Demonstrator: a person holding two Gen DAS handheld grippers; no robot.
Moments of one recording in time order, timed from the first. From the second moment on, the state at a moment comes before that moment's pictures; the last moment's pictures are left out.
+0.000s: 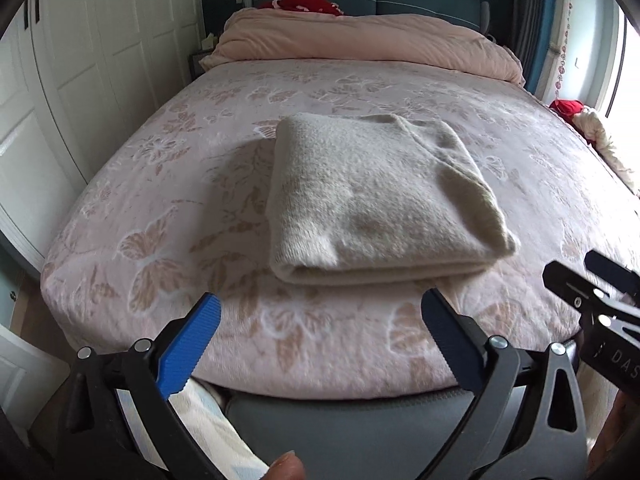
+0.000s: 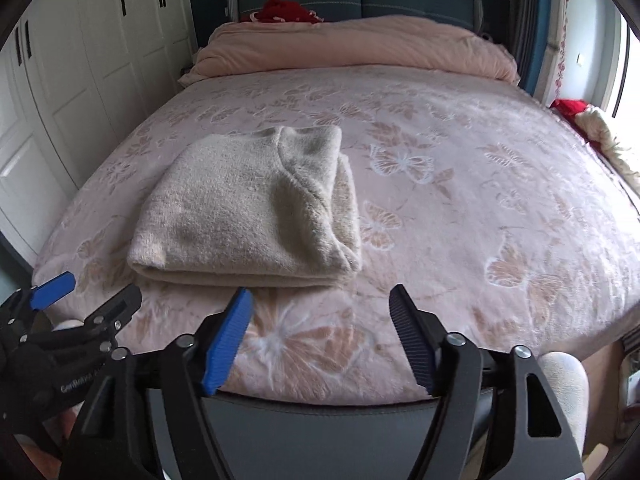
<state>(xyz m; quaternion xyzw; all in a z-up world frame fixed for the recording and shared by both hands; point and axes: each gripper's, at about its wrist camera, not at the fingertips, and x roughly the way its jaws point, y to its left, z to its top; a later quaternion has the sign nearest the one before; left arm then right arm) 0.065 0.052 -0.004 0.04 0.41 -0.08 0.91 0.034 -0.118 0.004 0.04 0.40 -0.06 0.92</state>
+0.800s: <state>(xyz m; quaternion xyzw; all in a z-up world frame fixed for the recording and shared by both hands) 0.031 0.044 -0.025 0.06 0.41 -0.04 0.91 0.004 -0.104 -0.029 0.03 0.39 -0.04 0.92</state>
